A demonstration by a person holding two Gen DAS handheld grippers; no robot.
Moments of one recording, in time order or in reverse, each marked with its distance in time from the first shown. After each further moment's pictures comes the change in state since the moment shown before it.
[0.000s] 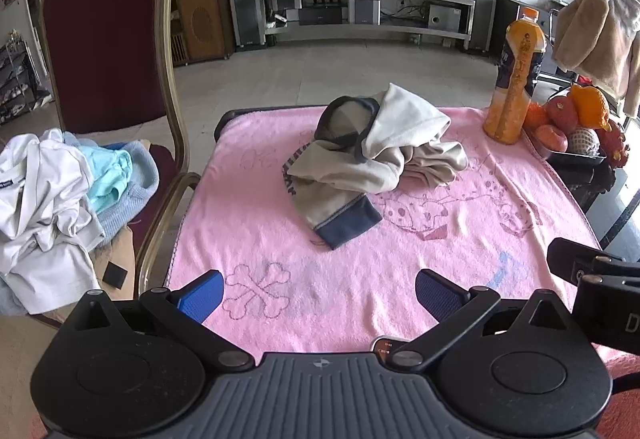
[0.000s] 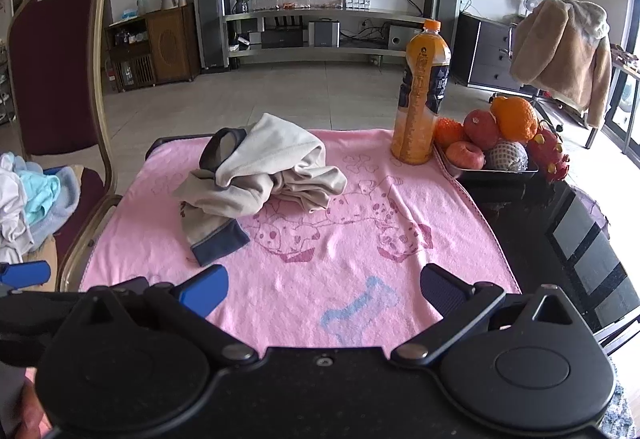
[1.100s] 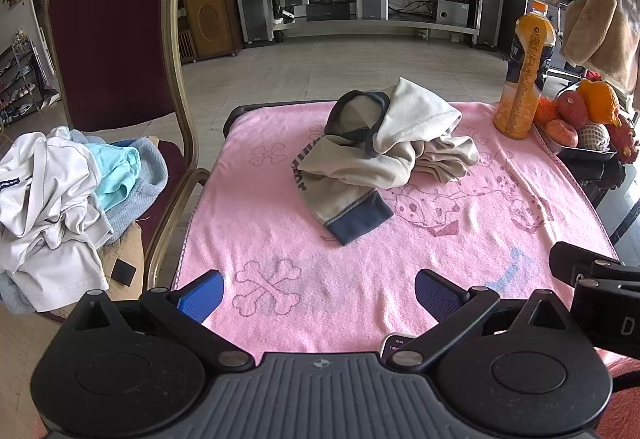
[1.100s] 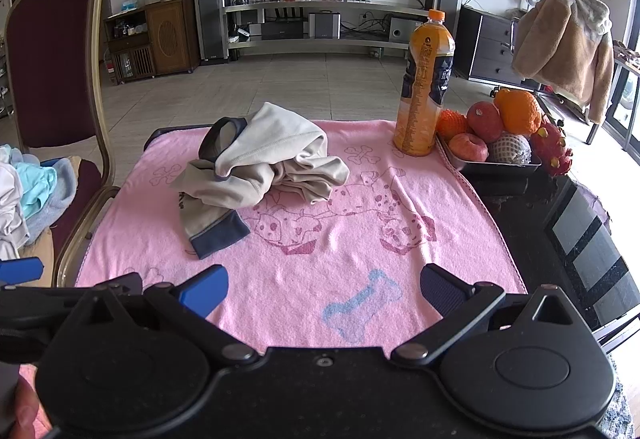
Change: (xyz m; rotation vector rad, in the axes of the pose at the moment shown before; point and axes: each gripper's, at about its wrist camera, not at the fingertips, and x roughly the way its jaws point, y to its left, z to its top) left arm 0.005 -0.003 0.000 0.011 0.013 0.051; right arm 0.008 0.004 -0.003 -0.012 0.023 -0.009
